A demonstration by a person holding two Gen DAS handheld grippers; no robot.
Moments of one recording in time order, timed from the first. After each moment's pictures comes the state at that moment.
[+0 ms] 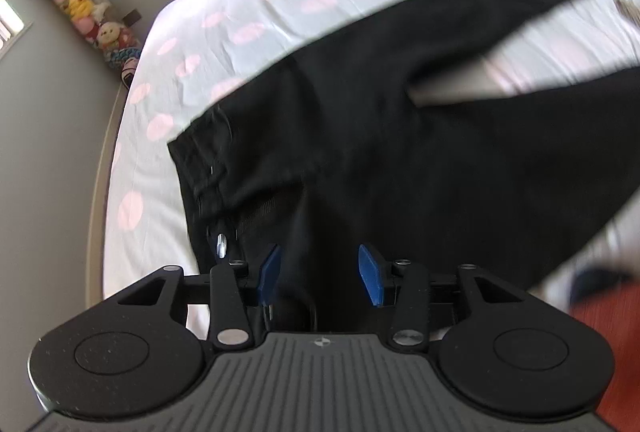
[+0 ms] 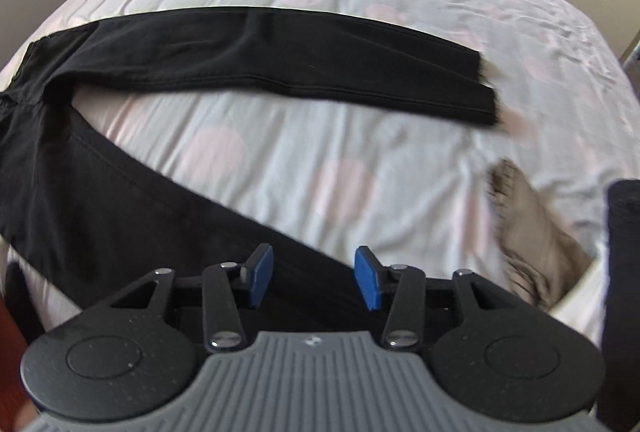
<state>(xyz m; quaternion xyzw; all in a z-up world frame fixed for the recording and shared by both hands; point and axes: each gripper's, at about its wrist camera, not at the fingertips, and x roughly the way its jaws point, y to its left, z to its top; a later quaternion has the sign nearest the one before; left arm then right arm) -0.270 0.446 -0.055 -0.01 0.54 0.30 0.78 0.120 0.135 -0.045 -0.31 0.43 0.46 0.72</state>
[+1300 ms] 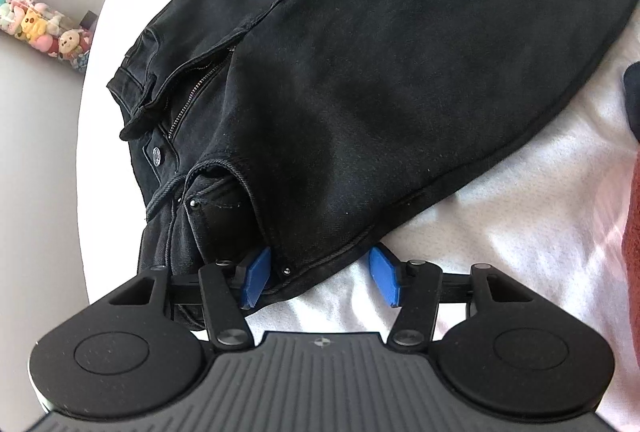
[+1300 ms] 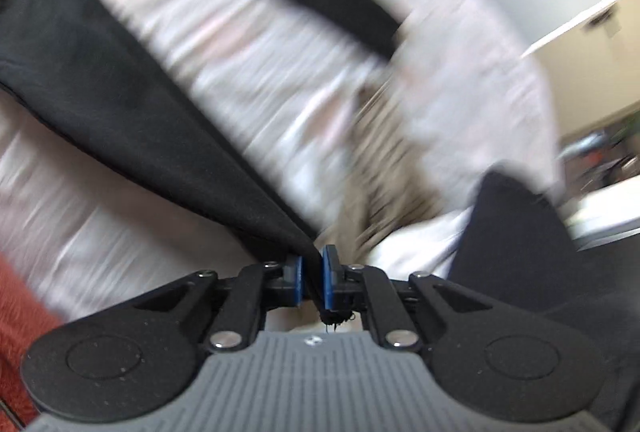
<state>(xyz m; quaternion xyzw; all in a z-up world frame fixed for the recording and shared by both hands) -0.285 0.436 -0.172 0.07 0.63 0.26 0.73 0.143 0.026 -0.072 -0.52 0.25 0.41 0.71</state>
